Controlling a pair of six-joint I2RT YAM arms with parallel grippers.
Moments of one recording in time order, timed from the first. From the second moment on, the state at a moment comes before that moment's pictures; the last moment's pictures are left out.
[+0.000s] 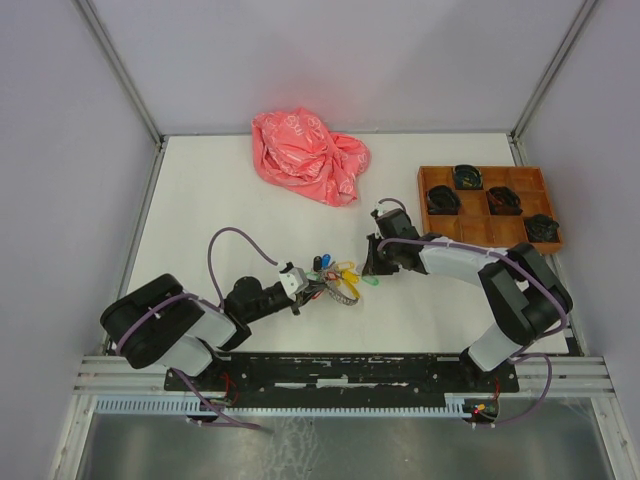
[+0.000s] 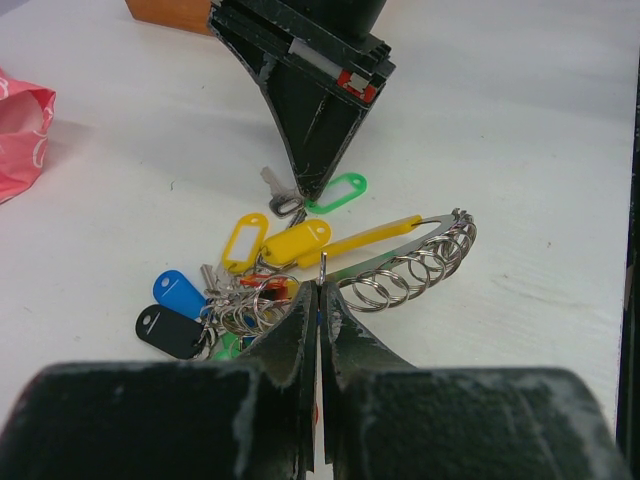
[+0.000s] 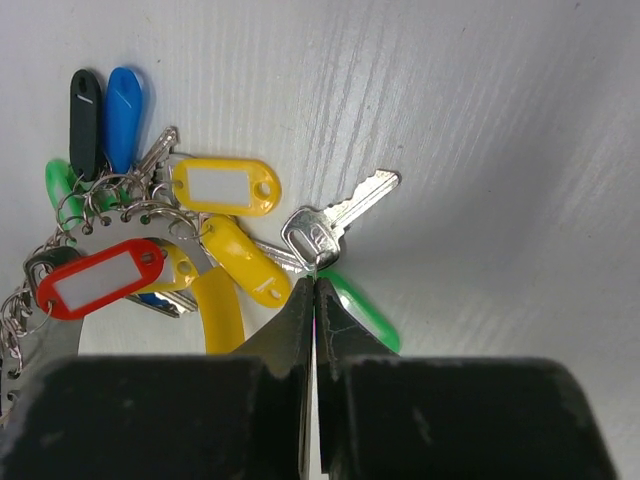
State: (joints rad) left arm -0.78 1.46 0.09 1.31 0.34 0.11; right arm 0.58 1.62 0.80 -0.15 -0.16 0.55
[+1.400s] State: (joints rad) left arm -0.78 1.47 0.09 1.32 0.35 0.11; right arm 0.59 1.83 1.20 -0.83 -0.05 0.09
